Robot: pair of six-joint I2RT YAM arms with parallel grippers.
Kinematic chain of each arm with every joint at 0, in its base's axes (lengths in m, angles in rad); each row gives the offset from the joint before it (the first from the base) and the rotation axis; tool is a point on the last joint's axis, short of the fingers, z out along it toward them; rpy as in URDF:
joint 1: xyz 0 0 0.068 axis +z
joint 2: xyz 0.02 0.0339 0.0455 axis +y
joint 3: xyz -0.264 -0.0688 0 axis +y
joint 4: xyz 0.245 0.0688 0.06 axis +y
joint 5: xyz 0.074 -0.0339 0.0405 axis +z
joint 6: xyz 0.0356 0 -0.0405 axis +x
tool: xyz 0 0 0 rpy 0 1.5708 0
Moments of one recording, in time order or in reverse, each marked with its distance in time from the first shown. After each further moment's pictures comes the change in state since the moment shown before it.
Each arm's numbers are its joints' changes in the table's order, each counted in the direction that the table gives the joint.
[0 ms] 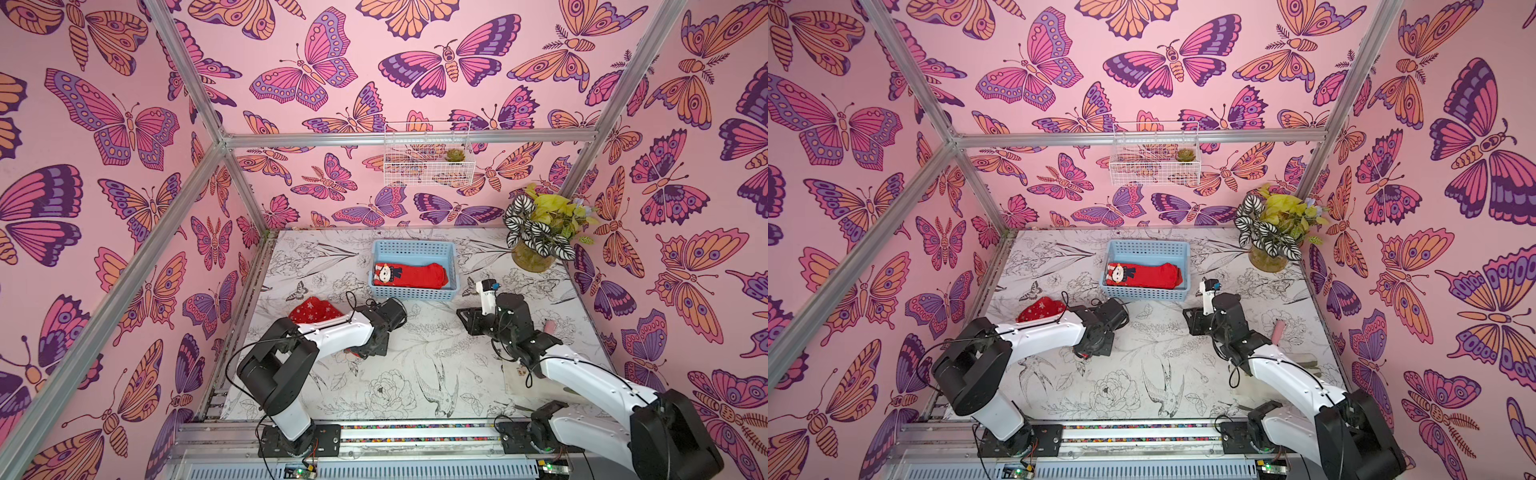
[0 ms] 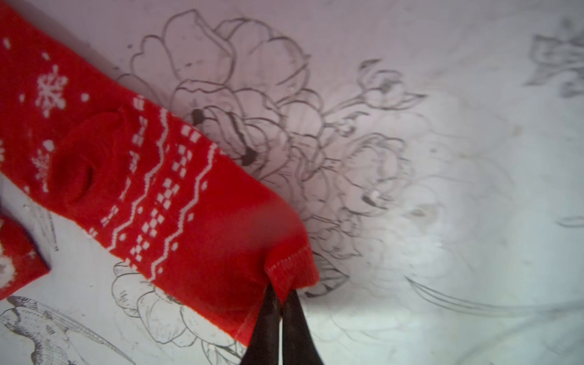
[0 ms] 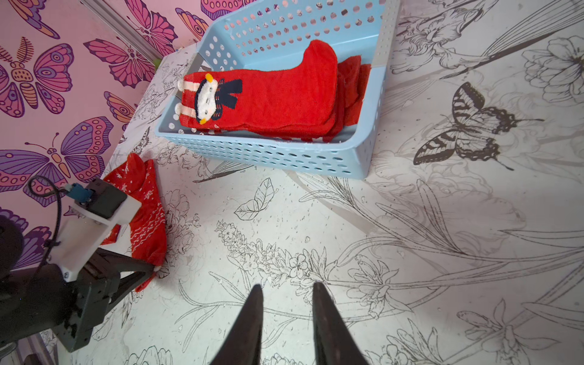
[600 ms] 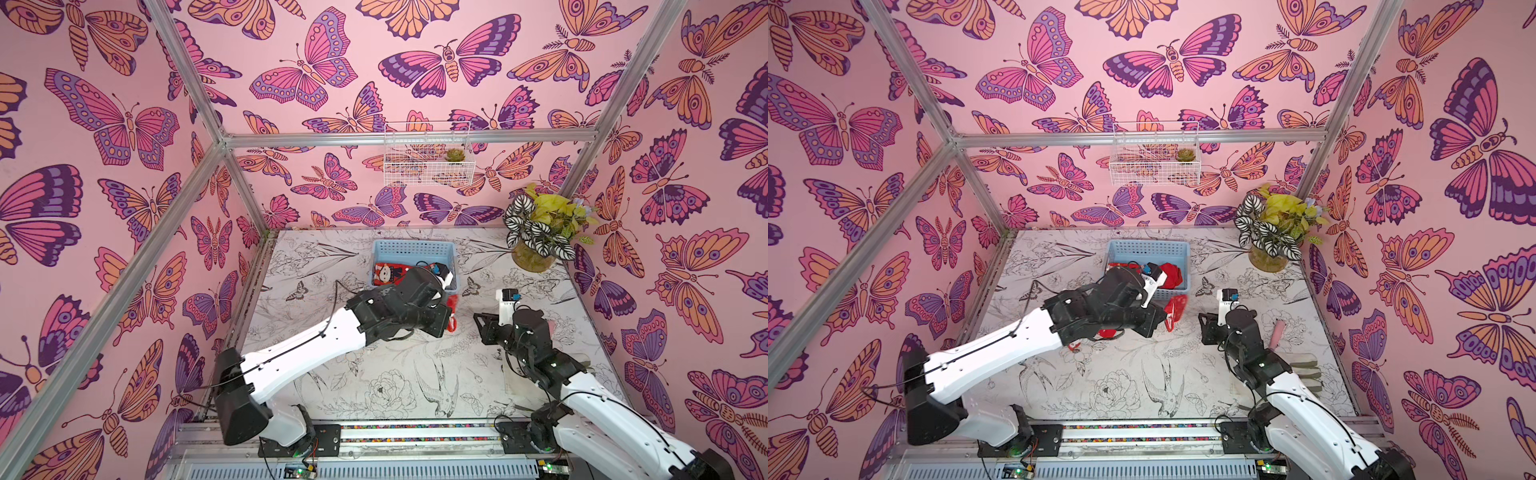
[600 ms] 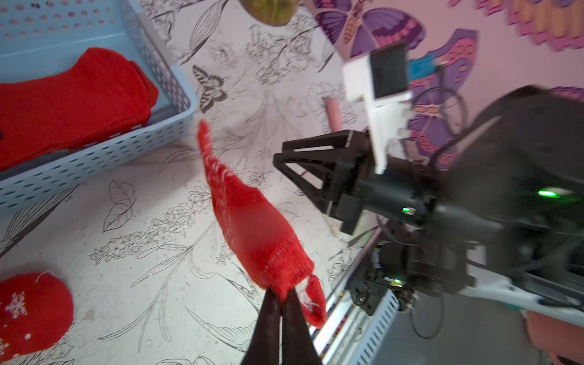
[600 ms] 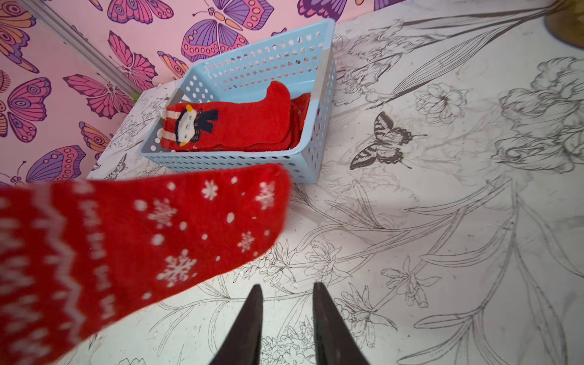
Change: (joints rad) left arm -0.235 -0.262 -0.415 -0.135 -0.359 0.121; right arm 0.005 -0.320 0.106 0.137 -0.187 -0.006
